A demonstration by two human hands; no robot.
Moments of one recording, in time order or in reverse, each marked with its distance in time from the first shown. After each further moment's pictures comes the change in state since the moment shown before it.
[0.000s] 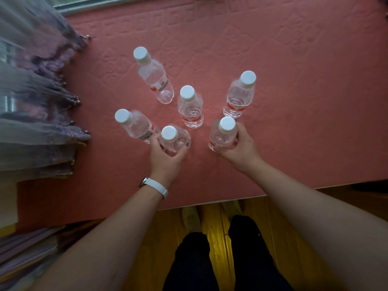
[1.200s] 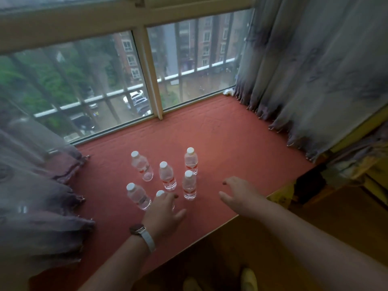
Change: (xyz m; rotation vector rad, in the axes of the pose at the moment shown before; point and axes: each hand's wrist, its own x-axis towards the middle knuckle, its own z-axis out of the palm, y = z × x) left_hand -0.128 0.152 -0.107 0.761 -0.503 0.620; right_hand -0.211 -0.153 -0.108 -0.724 0.061 0.036
